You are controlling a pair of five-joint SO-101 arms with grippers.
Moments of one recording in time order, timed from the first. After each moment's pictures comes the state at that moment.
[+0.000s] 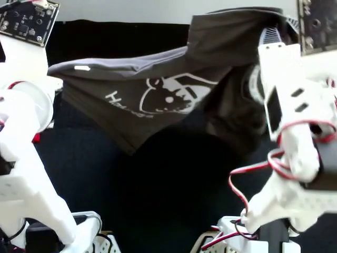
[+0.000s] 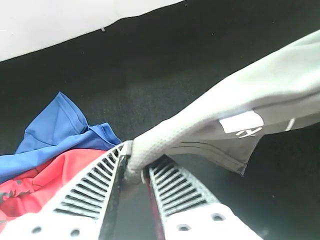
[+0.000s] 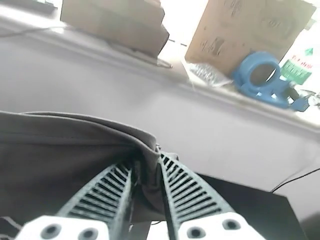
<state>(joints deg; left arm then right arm) -13.0 -23.6 -37.2 100.5 -22.4 -3.0 -15.6 -58.5 86.9 19.8</state>
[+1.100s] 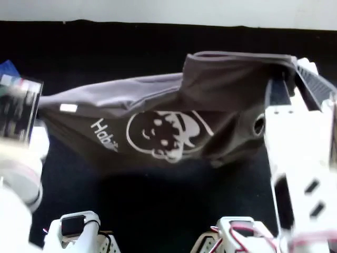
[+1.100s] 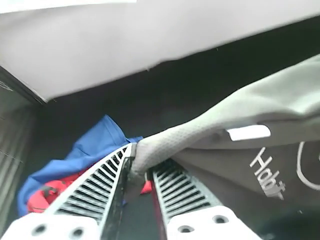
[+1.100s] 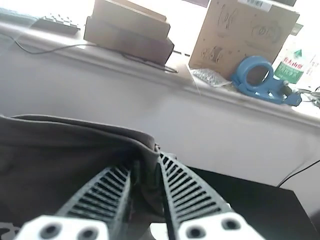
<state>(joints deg) -16.7 -47.8 -26.9 99.0 -25.2 -5.1 -28.8 -61.7 100.4 16.1</state>
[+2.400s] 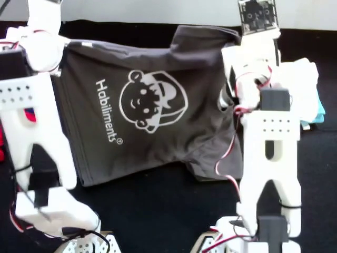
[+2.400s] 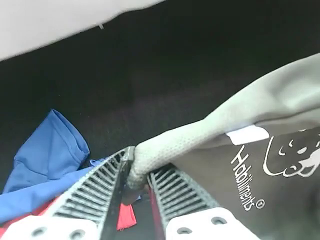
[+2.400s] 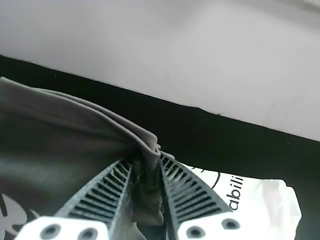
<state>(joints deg) -15.8 7.3 -42.5 85.5 -25.5 -5.5 -15.0 -0.2 48.0 16.1</state>
